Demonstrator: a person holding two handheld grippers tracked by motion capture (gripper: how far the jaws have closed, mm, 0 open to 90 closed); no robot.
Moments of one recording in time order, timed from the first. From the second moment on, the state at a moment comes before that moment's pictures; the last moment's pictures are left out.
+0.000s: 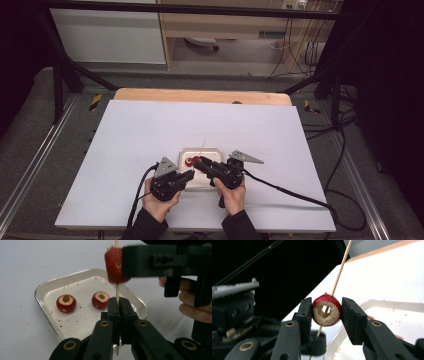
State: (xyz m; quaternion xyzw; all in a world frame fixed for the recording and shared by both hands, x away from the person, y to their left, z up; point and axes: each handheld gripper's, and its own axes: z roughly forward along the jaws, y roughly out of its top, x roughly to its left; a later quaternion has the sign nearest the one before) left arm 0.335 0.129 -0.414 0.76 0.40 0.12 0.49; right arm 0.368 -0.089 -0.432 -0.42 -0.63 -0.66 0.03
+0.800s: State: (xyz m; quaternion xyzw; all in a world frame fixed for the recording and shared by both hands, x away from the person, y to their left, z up) left arm 0.336 0.152 -0.421 0.80 0.37 0.14 0.45; right arm 0.370 -0.109 -0.422 -0.41 -0.71 -0.57 -0.05
